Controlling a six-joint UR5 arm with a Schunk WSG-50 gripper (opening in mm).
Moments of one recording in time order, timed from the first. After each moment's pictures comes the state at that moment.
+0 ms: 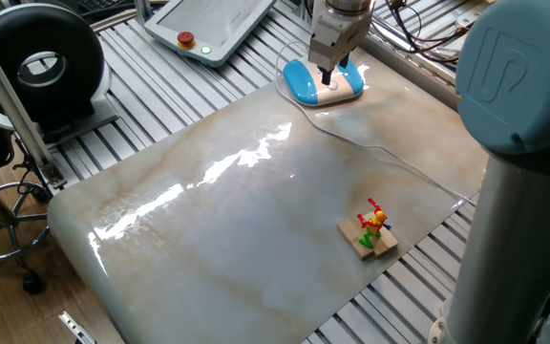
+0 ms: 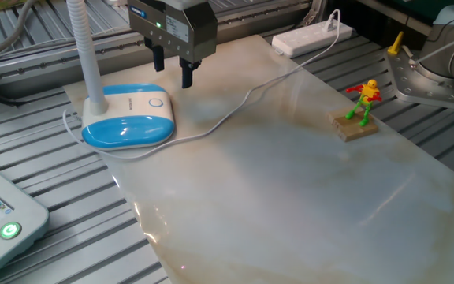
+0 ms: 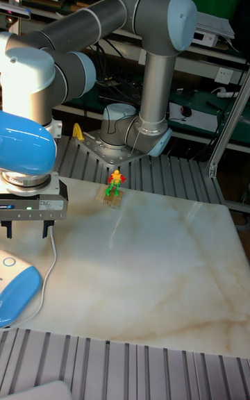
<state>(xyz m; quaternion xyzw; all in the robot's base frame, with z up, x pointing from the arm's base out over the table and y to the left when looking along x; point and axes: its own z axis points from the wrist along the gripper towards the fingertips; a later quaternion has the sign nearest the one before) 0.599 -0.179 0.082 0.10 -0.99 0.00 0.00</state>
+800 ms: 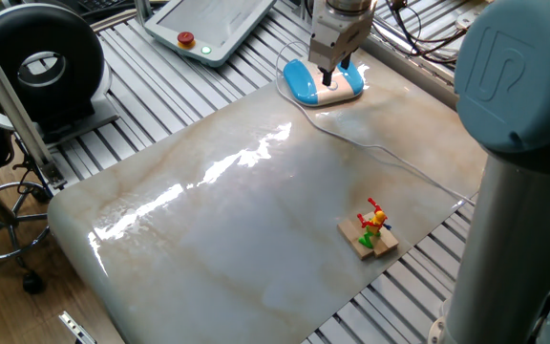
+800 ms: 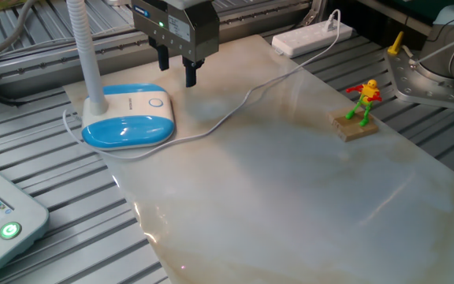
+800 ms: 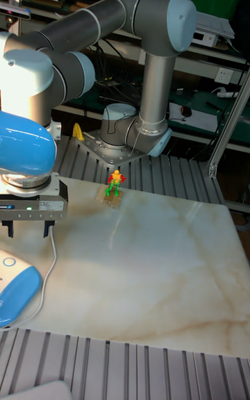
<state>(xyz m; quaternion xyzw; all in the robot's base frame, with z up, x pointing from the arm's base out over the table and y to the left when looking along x) 0.598 -0.178 0.078 0.10 -1.00 -0.01 0.01</state>
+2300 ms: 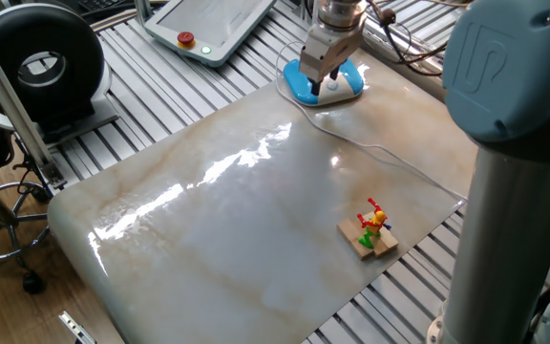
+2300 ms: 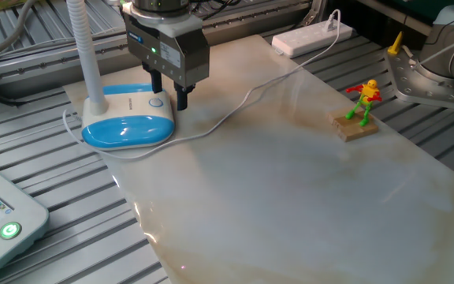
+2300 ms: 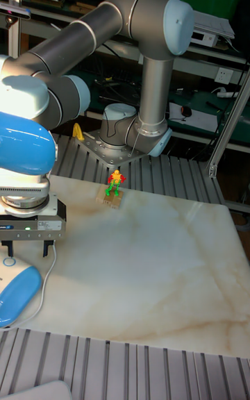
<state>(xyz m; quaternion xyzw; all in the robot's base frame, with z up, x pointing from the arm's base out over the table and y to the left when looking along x) 0.620 -0.172 0.041 0.08 -1.00 -0.02 -0.01</state>
